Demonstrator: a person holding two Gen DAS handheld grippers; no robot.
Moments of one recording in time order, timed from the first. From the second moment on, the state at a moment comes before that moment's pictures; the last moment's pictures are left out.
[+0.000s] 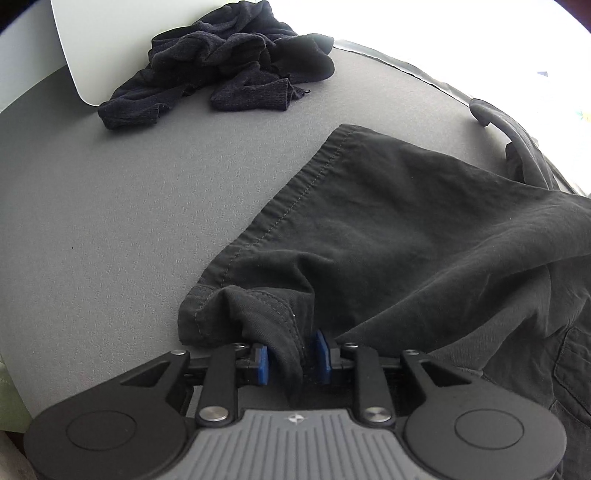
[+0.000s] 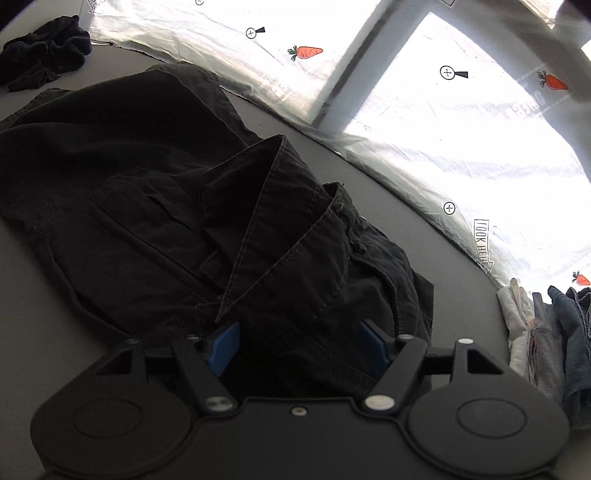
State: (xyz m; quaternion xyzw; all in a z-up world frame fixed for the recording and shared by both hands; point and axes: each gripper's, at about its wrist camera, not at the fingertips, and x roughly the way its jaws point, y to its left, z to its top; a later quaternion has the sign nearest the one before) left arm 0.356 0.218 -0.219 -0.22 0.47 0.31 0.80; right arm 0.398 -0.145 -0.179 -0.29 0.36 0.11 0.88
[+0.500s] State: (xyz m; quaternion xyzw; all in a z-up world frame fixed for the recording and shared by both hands) left arm 0.358 0.216 -0.218 -0.22 0.47 0.32 0.79; right arm 0.417 -0.134 -0.171 -0.26 0.32 0.08 0.91
